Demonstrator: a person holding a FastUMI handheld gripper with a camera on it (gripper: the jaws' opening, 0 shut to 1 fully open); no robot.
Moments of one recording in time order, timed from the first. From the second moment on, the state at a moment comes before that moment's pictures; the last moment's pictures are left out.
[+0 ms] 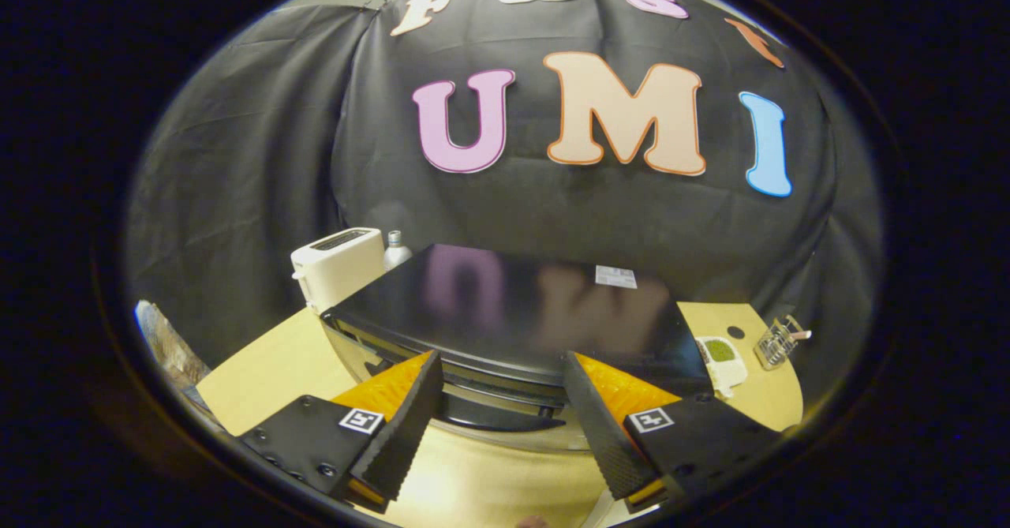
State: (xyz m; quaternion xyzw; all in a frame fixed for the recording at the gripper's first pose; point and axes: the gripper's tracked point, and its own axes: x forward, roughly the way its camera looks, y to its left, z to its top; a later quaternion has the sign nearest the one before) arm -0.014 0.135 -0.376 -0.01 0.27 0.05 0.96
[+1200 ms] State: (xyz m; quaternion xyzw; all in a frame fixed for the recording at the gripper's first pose) arm -0.138 0.161 -0.434 0.03 0.39 0.13 0.91
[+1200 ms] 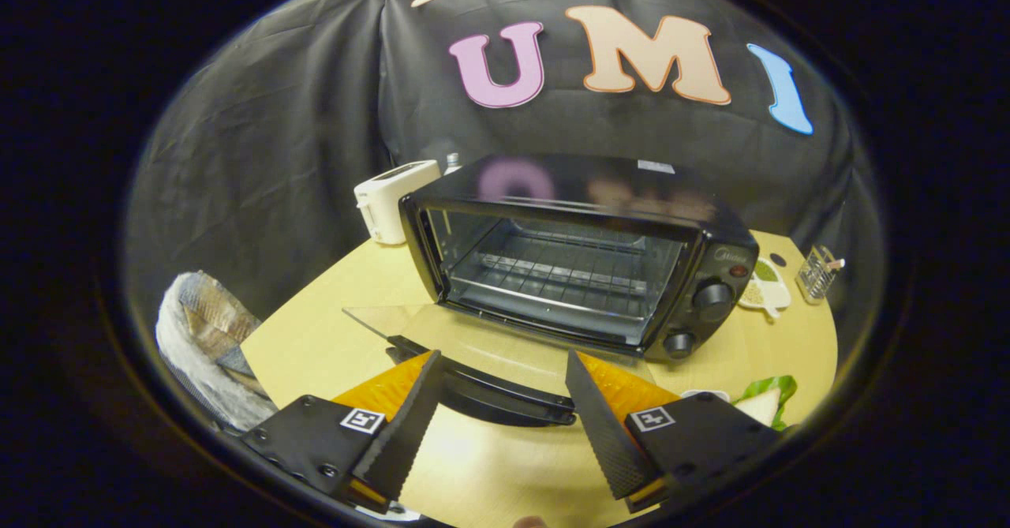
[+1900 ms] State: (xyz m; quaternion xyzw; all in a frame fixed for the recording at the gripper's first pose) arm -0.179 0.179 -0.497 -0.01 0.45 0.16 0.88
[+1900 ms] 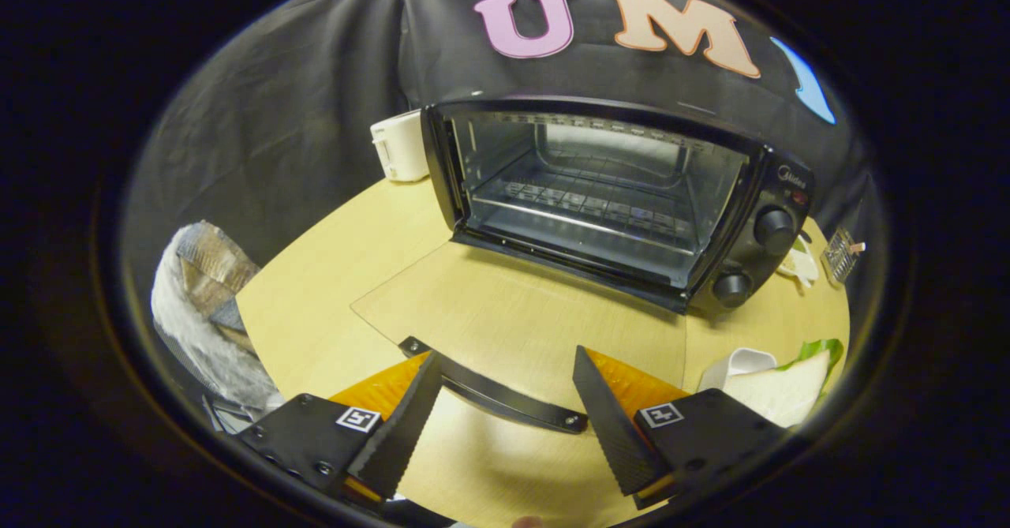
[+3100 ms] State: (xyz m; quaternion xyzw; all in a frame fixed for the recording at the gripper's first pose) arm -0.108 0.095 -0.400 0.02 0.32 0.10 0.94
